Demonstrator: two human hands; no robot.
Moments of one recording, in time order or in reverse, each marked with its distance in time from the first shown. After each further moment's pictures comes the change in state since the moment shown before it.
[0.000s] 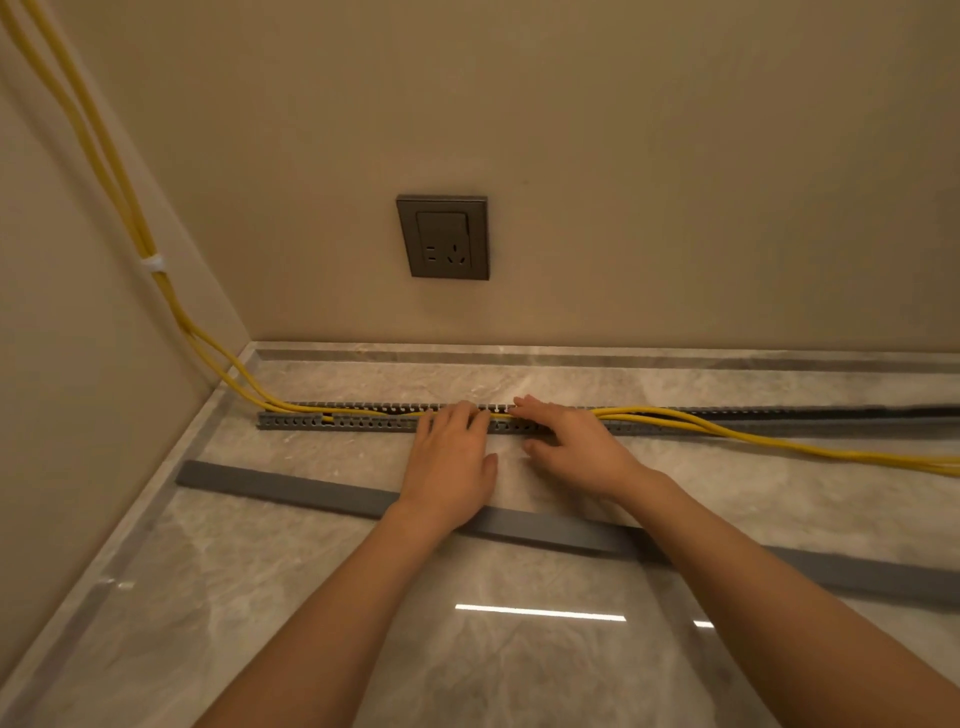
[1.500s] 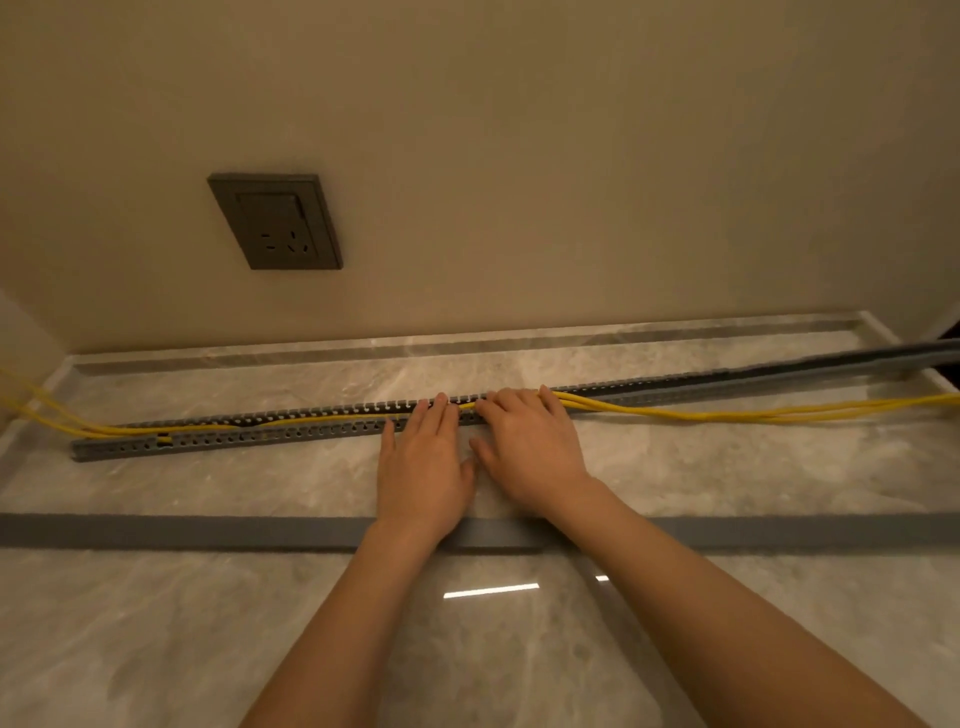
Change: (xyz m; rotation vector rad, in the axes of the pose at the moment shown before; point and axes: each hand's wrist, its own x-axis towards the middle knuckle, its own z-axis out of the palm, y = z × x) left_hand 0.020 0.098 0.027 -0.143 -0.089 -0.072; right_hand -0.050 0.041 -0.024 -0.509 0.187 0.181
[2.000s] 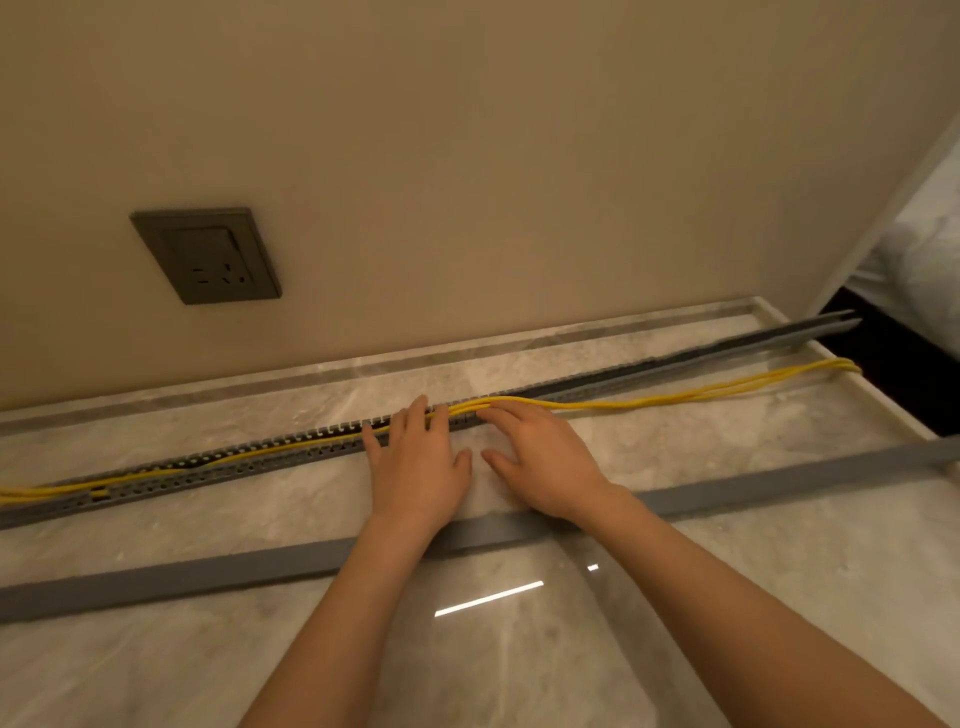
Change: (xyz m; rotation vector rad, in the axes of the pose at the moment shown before) left_hand 0.006 0.030 -0.011 -0.001 -0.008 0.073; right_hand -0.035 0.035 -0.026 0.142 -0.028 0.078
